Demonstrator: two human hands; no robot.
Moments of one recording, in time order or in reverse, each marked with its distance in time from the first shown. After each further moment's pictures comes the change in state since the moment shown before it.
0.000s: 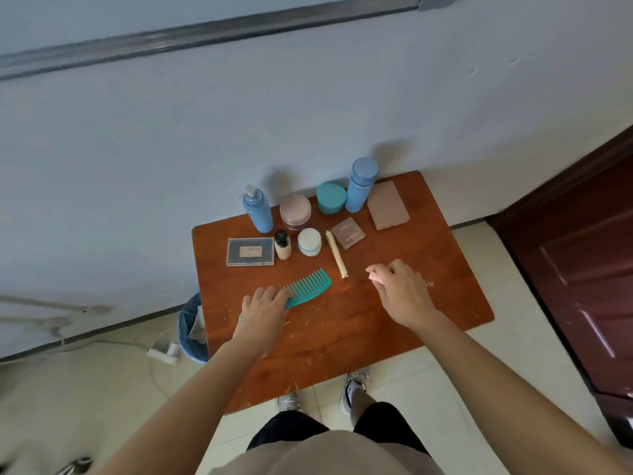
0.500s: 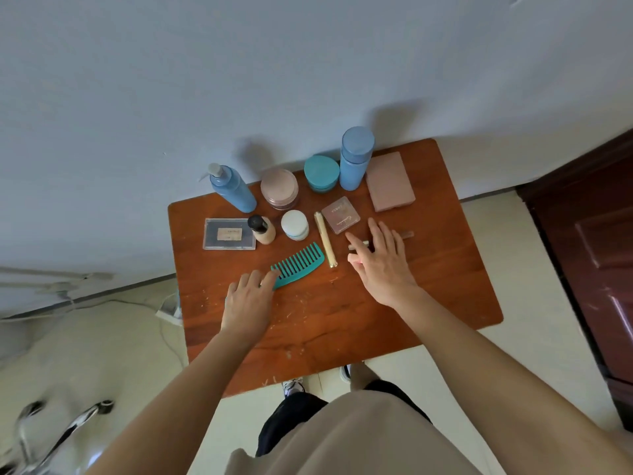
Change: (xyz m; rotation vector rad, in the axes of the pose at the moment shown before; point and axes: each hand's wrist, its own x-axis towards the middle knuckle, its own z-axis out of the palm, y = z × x) left_hand 0.030 0.019 0.028 0.105 0.012 -0.176; right_hand 0.060 0.025 0.040 -0.145 -0.060 -0.180
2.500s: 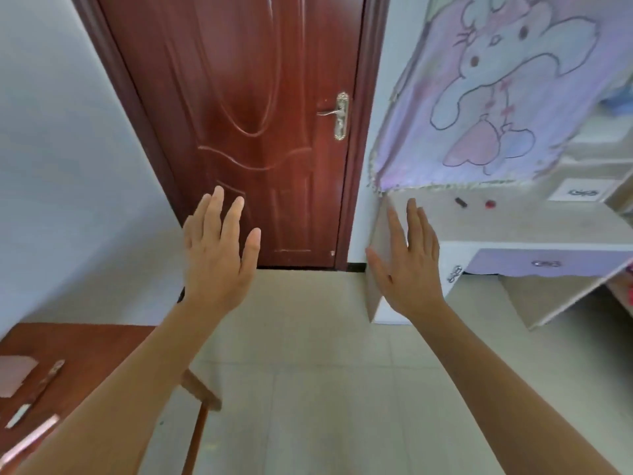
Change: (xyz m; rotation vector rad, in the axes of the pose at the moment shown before) left_hand -0.346 0.413 -0.118 -0.273 0.621 1.439; right_hand -0.697 0.015 -0.074 -0.081 1.062 1.304
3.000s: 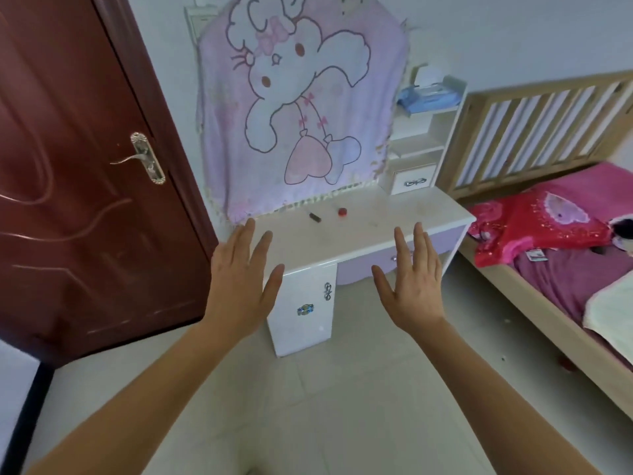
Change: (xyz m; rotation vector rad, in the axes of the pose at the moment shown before) left_hand 0.097 0.377 0.202 -0.165 -0.204 0.475; right_hand -0.020 0.372 -0.144 -0.200 0.052 0.429
